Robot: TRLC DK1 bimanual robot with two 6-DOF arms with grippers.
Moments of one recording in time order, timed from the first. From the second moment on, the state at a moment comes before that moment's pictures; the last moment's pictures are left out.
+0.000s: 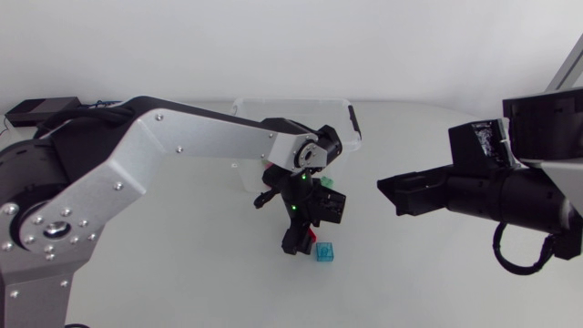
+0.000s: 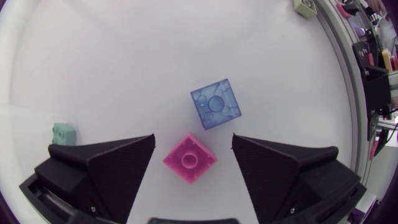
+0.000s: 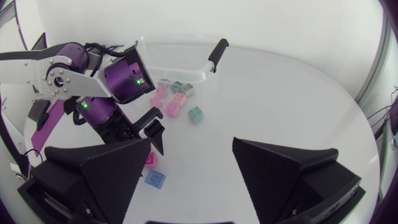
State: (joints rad) left arm -0.77 2.26 1.68 -0.87 0.22 1.16; right arm 0.36 0.96 0.68 -0.35 -0.07 0.12
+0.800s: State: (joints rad) left arm -0.78 2.25 1.64 -0.94 0.18 1.18; right arm 0.36 0.91 0.68 -0.42 -0.07 0.10
